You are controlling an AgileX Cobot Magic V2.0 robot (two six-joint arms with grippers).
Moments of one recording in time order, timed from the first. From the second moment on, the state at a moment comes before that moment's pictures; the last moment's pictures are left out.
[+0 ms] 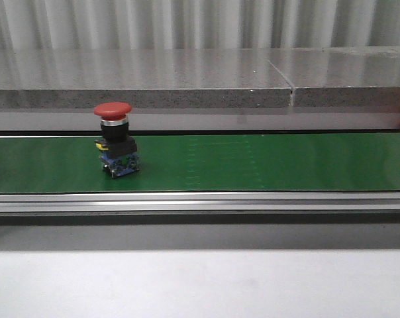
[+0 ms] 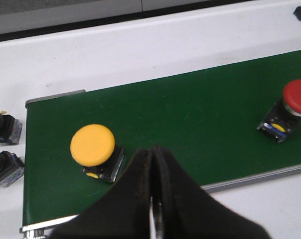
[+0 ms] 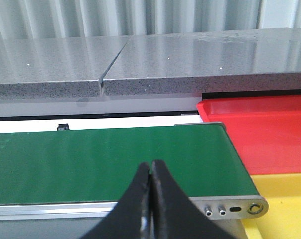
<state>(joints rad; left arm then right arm) -0.21 0.93 -0.80 0.04 0.63 0.02 -0.03 -0.01 0.03 -0.02 0.07 0.07</state>
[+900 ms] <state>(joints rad) -0.21 0.33 -0.54 -0.04 0.75 0.02 -0.03 0.04 -0.11 -0.02 0.21 0.07</state>
